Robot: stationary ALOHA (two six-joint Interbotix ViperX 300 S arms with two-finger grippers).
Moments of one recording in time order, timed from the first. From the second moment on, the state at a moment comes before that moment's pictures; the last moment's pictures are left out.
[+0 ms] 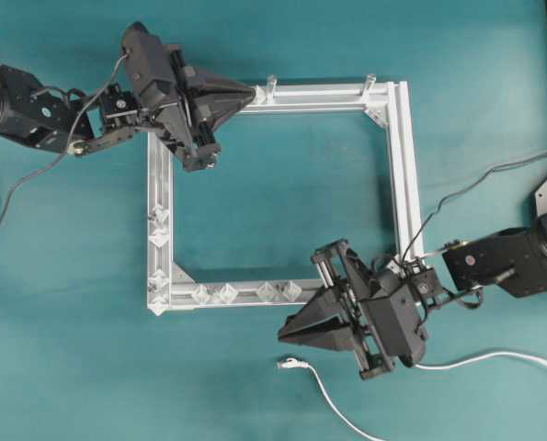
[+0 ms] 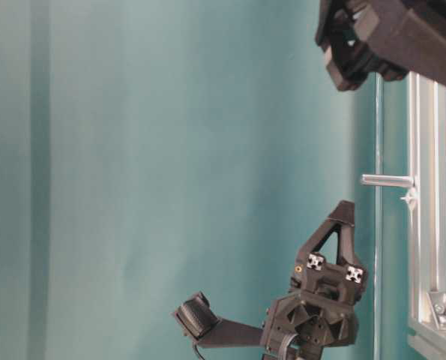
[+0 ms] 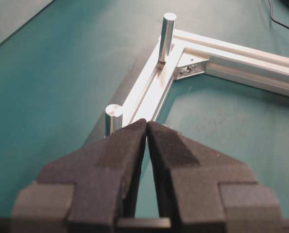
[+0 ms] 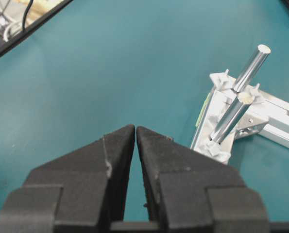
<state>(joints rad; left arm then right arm) 0.28 0.16 0.84 -0.11 -0.78 0.00 0.28 0.16 0.83 -0.11 -0.78 0.00</state>
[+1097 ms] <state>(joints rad) 0.23 -0.46 1.10 -0.07 -0.23 -0.02 0.33 0.04 0.61 -0.11 0.07 0.26</state>
